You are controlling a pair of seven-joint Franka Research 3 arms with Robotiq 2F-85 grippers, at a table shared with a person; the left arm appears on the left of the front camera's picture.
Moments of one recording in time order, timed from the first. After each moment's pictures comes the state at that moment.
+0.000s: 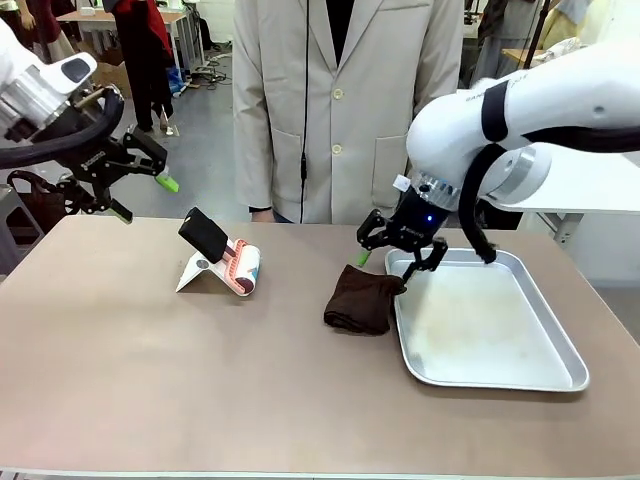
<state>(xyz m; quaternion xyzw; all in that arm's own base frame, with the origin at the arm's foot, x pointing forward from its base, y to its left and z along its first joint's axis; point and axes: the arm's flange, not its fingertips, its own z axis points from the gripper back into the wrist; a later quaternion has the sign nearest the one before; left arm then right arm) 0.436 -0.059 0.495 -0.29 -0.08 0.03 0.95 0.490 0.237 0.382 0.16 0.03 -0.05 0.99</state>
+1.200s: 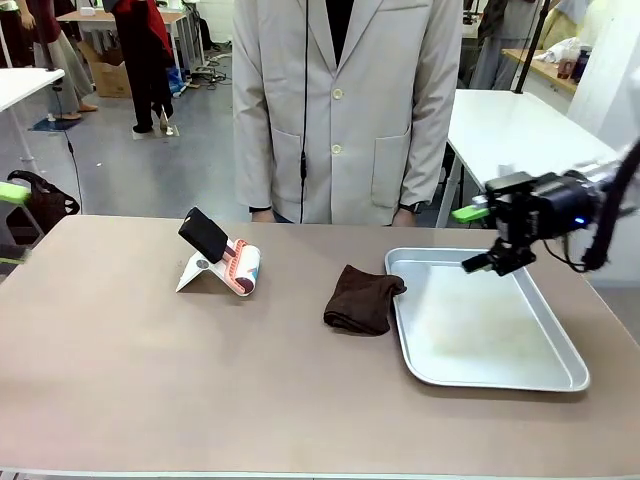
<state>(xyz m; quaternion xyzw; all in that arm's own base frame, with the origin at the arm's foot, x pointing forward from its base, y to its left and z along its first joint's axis) 0.292 0.098 0.465 -0.58 -0.10 0.01 0.81 0.403 0.060 0.415 0.58 0.08 0.04 0.81</state>
